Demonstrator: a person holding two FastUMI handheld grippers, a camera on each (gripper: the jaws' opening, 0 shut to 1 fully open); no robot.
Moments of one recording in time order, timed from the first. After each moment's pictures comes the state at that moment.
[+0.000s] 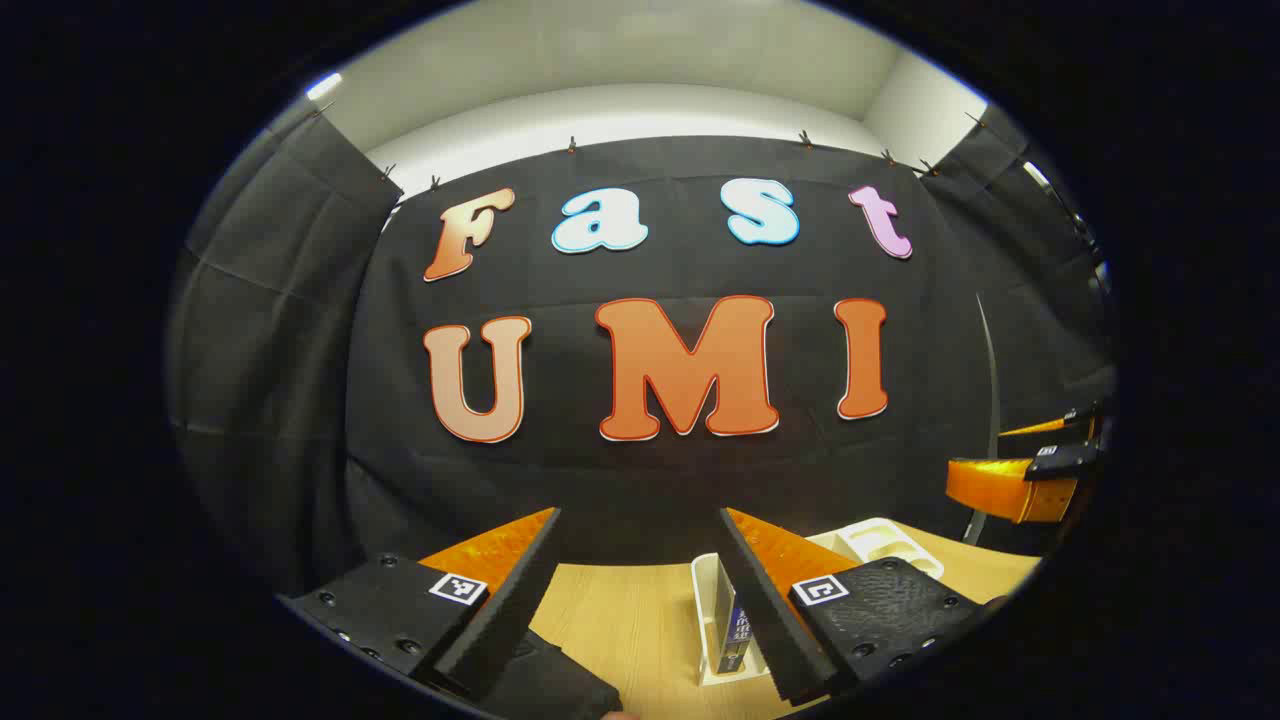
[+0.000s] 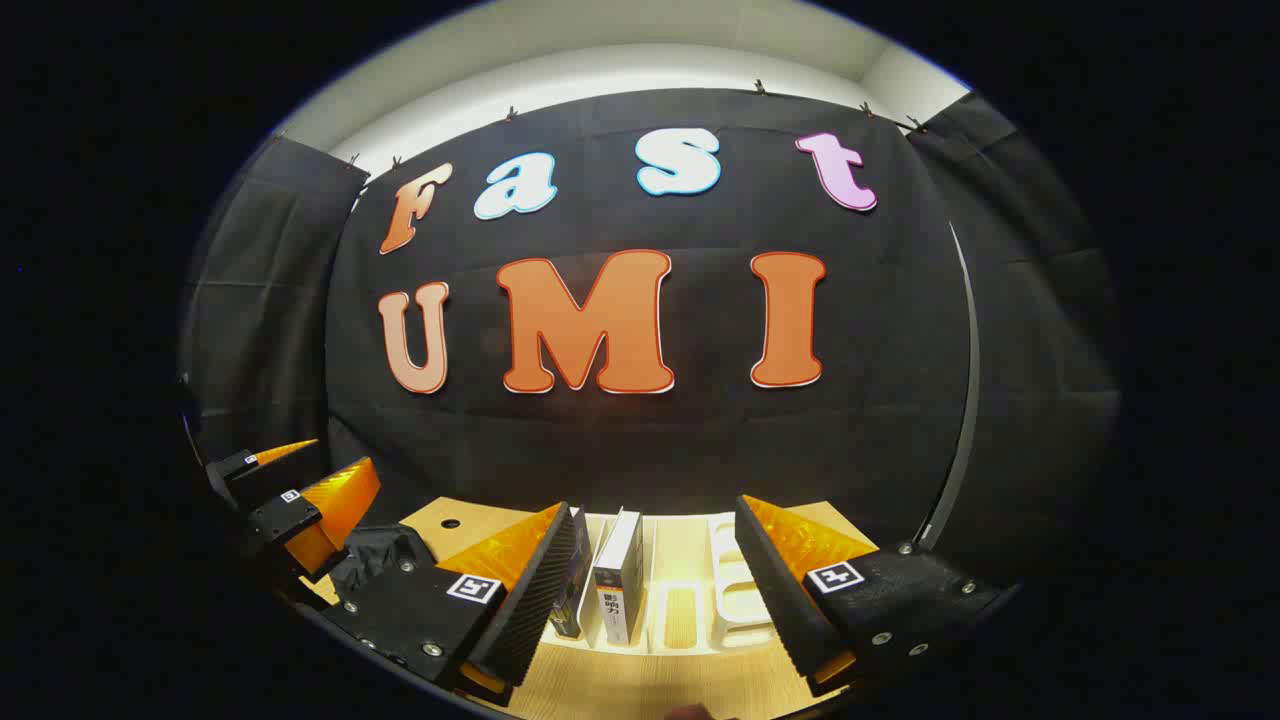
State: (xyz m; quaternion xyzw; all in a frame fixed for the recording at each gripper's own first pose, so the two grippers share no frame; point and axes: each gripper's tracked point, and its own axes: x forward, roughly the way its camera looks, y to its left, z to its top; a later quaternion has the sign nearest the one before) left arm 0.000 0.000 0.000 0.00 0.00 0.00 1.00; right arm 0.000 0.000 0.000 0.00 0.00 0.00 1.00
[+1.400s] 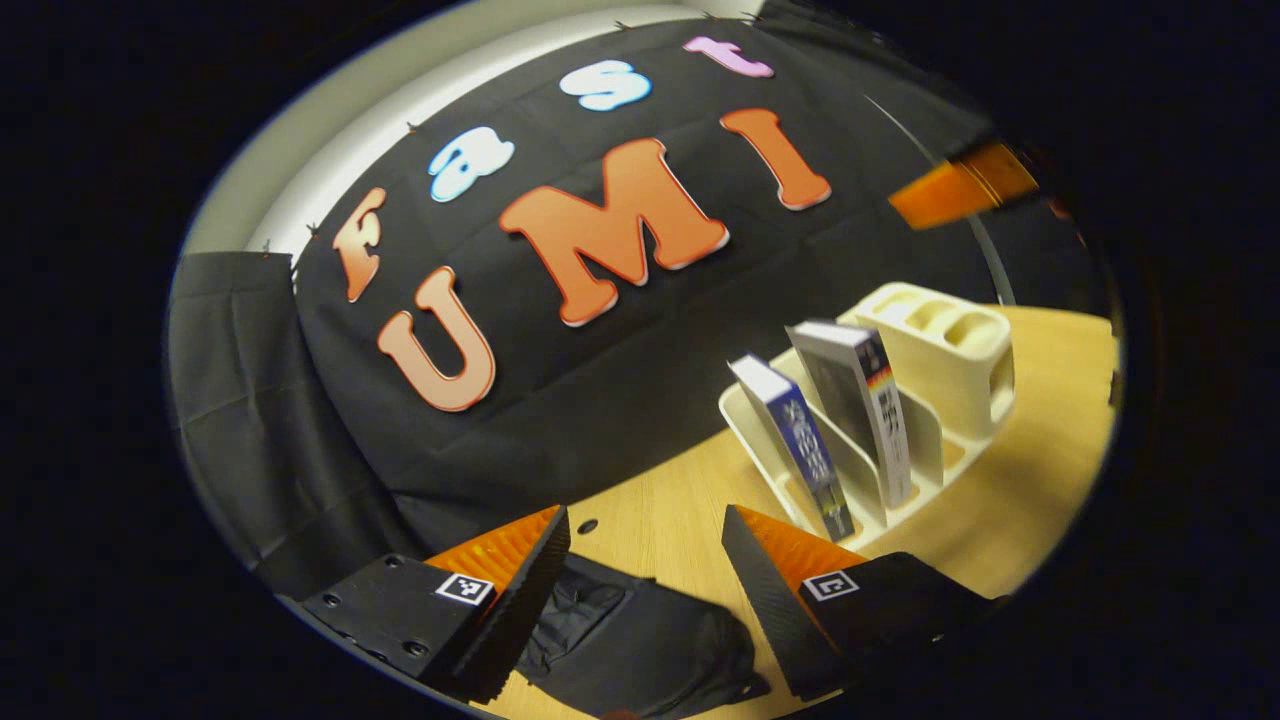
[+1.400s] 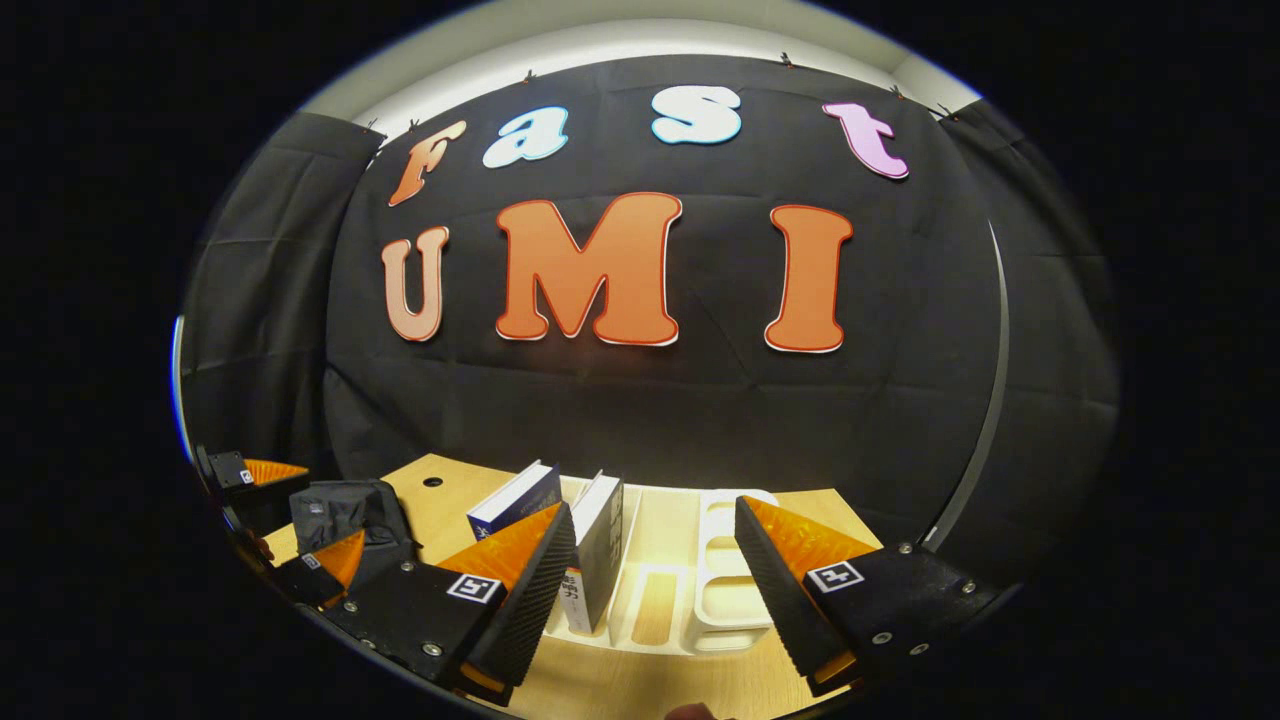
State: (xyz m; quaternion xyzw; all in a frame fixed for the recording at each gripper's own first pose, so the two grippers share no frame) left arm -0.010 0.008 -0.173 0.26 0.17 -0.02 0.95; right arm 0.054 -0.029 -0.057 -0.05 0.05 0.02 1.00
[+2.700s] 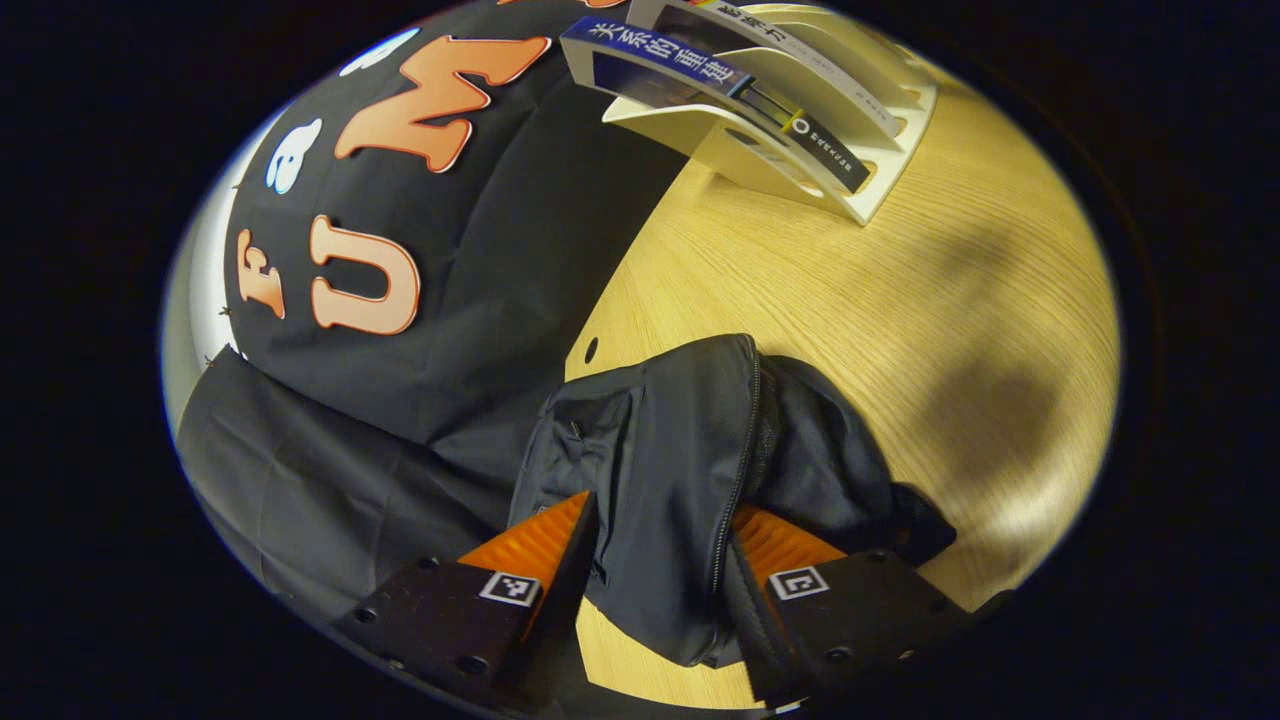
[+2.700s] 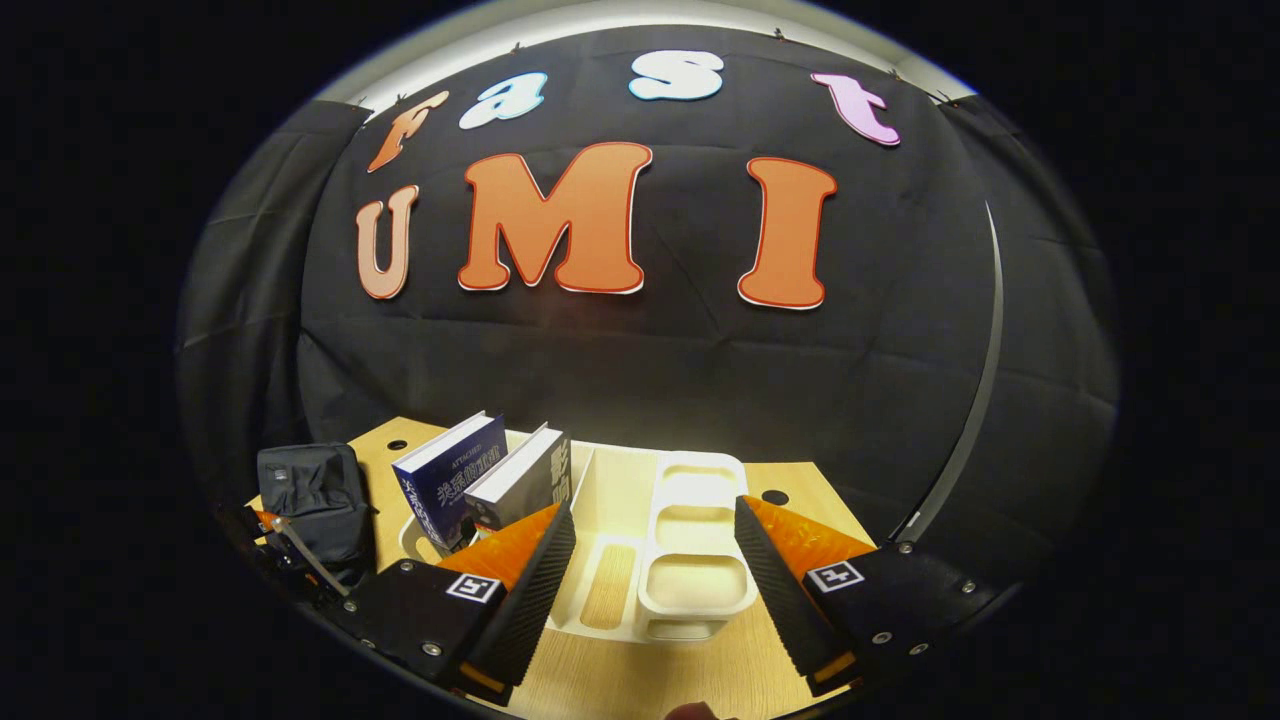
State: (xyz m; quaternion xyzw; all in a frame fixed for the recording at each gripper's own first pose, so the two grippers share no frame) left arm -0.051 0.112 -0.346 0.46 0.38 0.02 0.80; right arm 0.072 -0.072 -0.094 -0.06 0.09 0.01 0.99
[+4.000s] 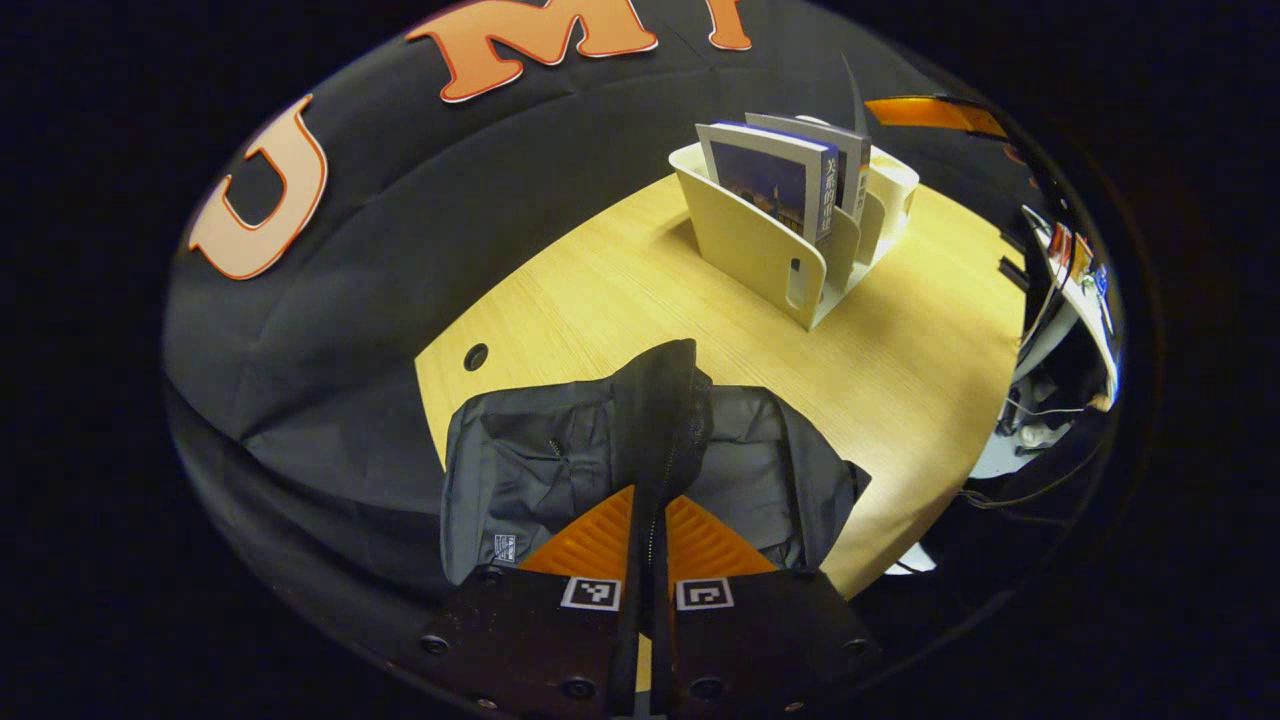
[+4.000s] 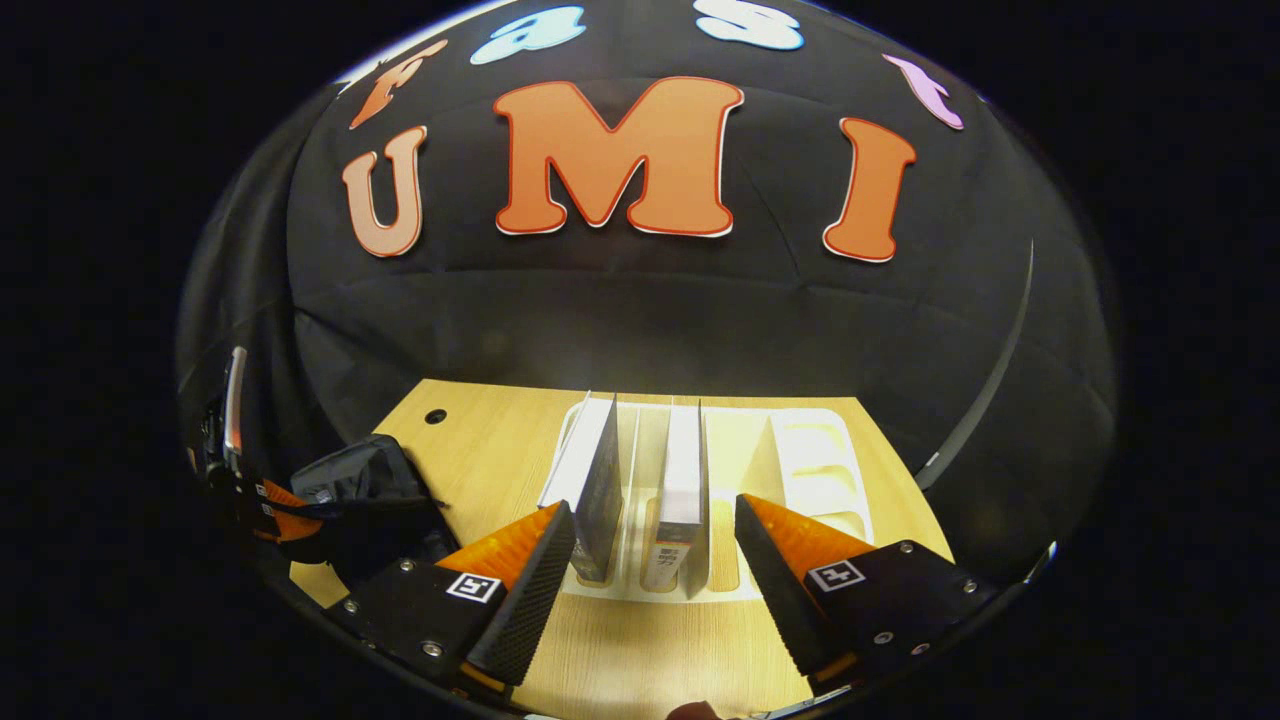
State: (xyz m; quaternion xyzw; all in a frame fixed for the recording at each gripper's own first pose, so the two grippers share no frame) left arm 0.004 0.192 -0.241 0.21 0.49 -0.28 0.80; right arm 0.087 0.092 -0.081 -0.07 0.26 -0.03 0.96
